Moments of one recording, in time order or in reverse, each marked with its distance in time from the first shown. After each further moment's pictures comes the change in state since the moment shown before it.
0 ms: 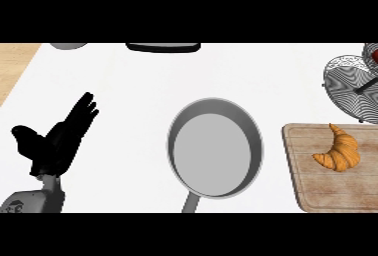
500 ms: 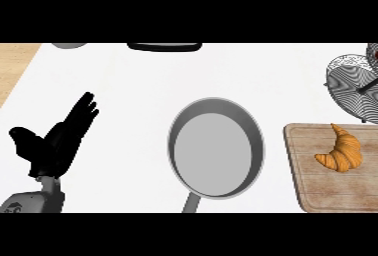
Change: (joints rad) left arm 0.008 -0.003 -0.006 -0.031 -0.002 0.001 0.014; right arm 0.097 -0.182 -0.112 0.001 -0.108 0.017 0.087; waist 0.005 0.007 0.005
